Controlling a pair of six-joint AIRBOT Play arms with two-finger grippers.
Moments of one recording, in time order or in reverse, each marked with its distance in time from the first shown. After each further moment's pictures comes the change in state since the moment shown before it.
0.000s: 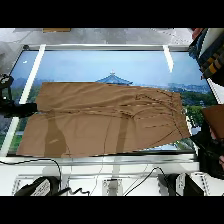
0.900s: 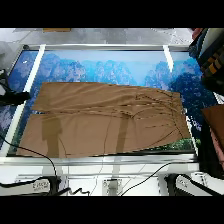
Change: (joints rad) left arm 0.059 -0.350 0.243 0.240 0.212 -0.169; right arm 0.396 -0.639 0.664 0.061 -0.646 -0.157
